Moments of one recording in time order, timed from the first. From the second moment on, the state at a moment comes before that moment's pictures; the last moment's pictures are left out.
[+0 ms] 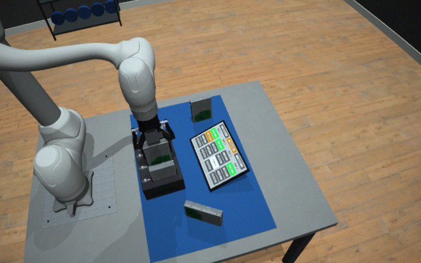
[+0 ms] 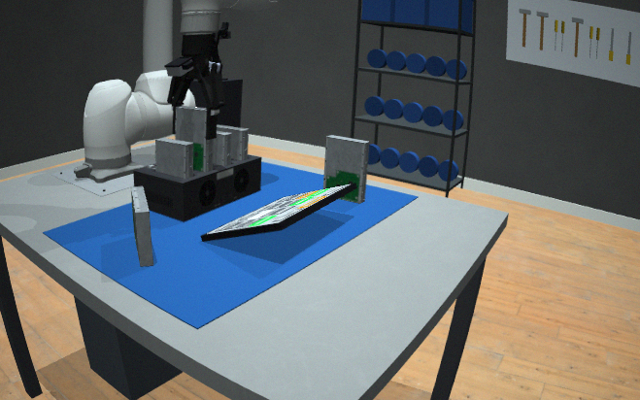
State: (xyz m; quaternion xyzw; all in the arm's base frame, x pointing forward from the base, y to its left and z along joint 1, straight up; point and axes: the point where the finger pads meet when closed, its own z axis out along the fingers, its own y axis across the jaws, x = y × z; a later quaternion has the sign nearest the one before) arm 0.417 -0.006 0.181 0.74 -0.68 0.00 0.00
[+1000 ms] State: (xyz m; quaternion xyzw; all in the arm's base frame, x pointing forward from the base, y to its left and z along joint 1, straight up) arm 0.417 -0.006 0.174 0.74 -0.68 0.00 0.00
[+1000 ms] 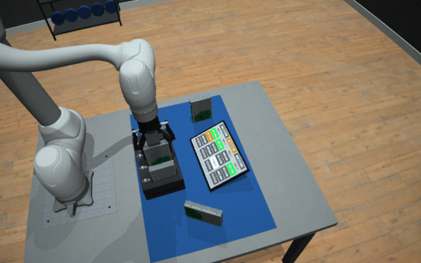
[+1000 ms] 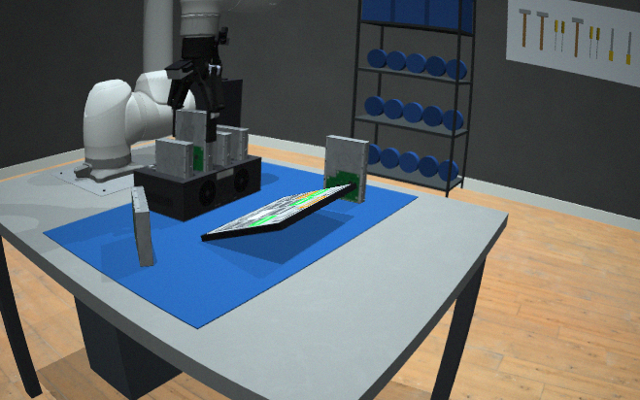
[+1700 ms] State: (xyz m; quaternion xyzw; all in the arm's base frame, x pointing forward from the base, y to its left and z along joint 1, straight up) arm 0.417 -0.006 0.159 0.74 -0.68 0.00 0.00
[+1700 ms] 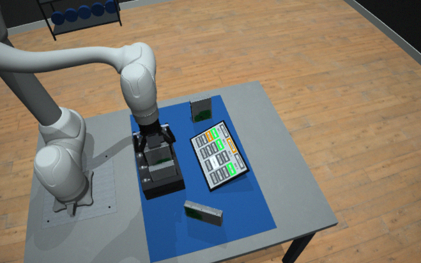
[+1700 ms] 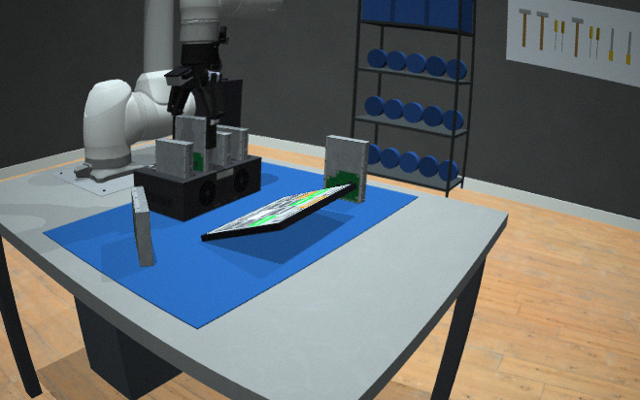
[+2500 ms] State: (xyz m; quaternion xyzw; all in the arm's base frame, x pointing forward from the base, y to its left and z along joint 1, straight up) arm 0.417 -0.006 0.137 0.74 -0.68 0.00 0.00
